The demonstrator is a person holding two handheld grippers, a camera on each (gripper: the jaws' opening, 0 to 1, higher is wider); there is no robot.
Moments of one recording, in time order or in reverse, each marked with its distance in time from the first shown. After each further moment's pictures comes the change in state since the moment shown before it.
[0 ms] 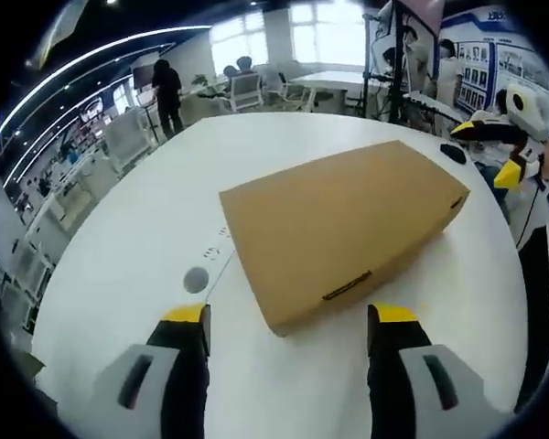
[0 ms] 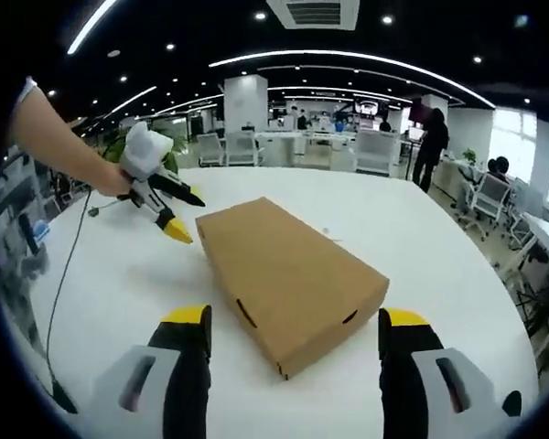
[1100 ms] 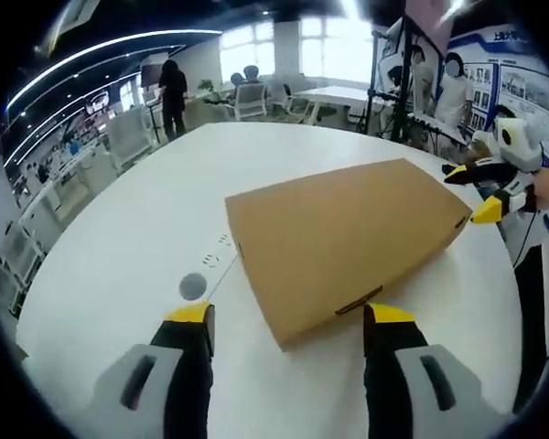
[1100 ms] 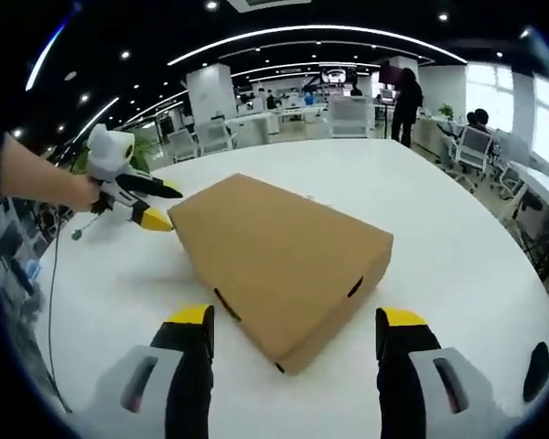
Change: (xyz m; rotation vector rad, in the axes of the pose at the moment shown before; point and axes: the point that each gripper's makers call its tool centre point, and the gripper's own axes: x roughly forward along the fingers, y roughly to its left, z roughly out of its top) left arm 0.007 0.007 0.008 -0.074 -0.063 -0.026; right arm 0.026 -0.006 -0.032 0.169 0.106 -0.052
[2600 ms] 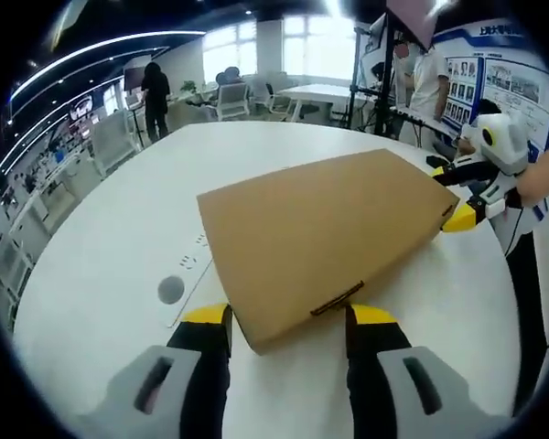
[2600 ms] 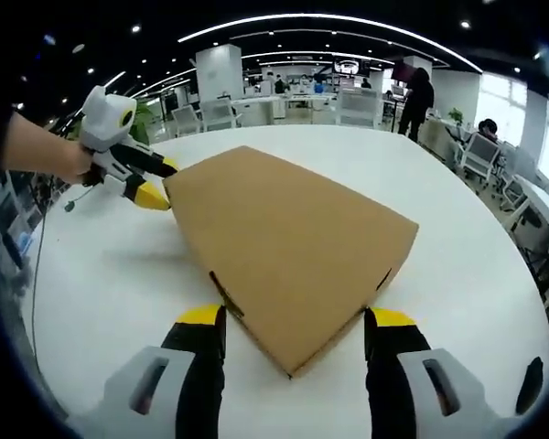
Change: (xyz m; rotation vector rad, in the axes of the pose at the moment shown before) left arm 0.009 -0.020 -0.007 0.041 0.003 -0.067; right arm 0.024 0.009 -0.017 -0.093 0.069 -0.015
